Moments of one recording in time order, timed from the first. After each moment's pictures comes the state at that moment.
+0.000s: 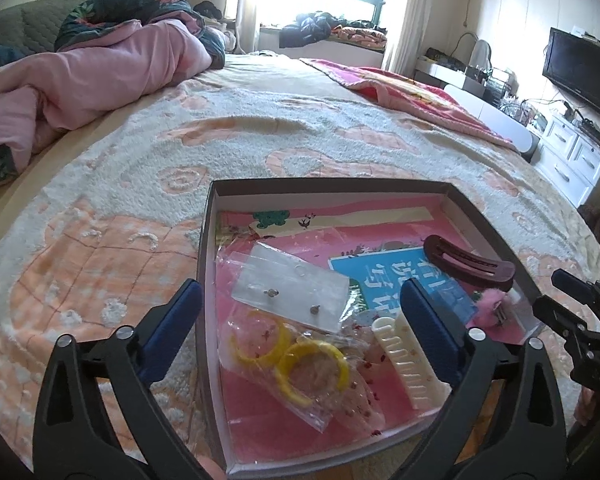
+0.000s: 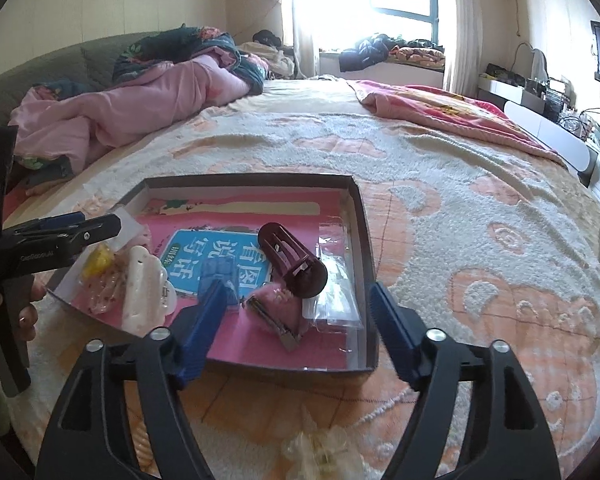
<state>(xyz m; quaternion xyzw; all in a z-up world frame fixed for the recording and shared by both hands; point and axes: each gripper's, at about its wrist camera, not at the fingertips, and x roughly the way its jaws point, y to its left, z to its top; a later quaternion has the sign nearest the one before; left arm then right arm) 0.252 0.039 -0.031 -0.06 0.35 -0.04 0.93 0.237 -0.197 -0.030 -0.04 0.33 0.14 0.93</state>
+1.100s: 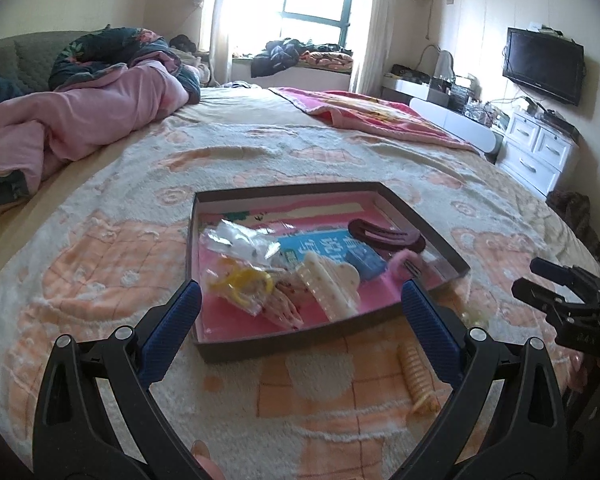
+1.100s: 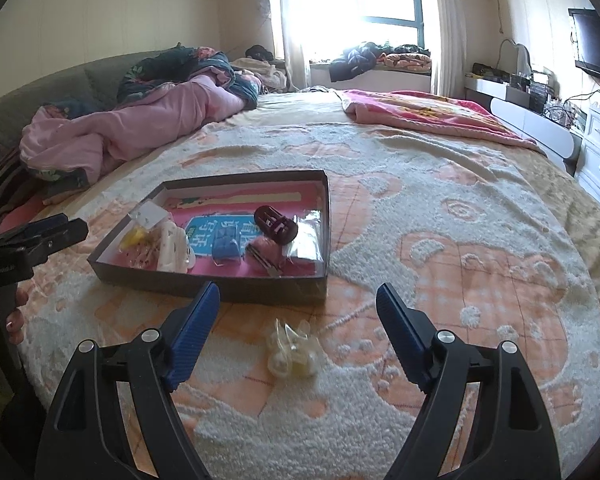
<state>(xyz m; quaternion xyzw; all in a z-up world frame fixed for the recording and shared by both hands) 0.151 0.010 0.004 -0.03 0.30 -0.09 0.95 0.149 -0.243 -0.007 -0.01 0.31 0.13 0.94</state>
